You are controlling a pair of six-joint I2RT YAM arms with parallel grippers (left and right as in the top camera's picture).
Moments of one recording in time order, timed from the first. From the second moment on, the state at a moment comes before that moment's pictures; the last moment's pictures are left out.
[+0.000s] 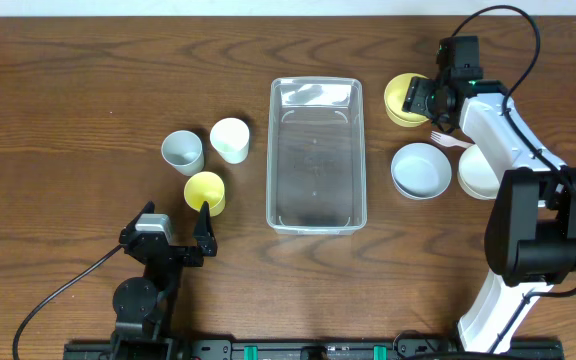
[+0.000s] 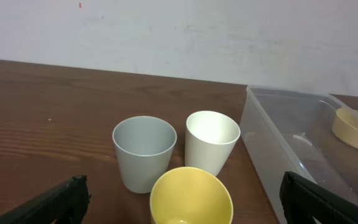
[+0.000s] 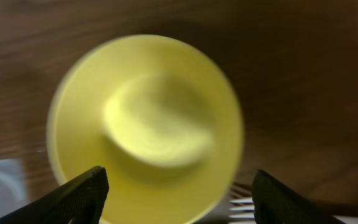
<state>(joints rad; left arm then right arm) -0.11 0.01 0.03 -0.13 0.00 -0.17 0.05 2.01 1.46 -0.51 0.06 0.36</state>
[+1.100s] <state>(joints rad) -0.11 0.01 0.03 -0.13 0.00 -0.17 0.00 2.13 1.46 -0.52 0.08 0.52</state>
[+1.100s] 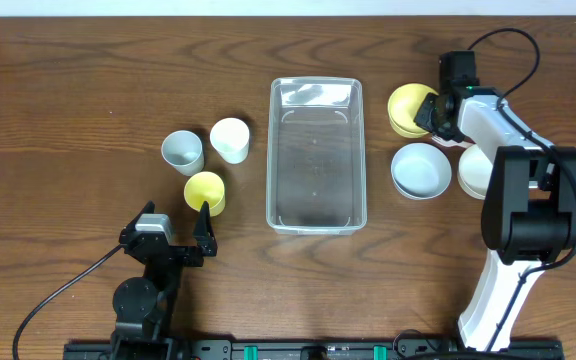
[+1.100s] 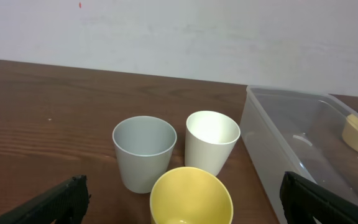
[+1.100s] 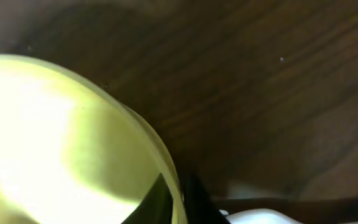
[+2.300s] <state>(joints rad) -0.11 0.01 0.03 -0.13 0.00 -0.17 0.28 1.78 1.59 -0.58 -0.22 0.38</state>
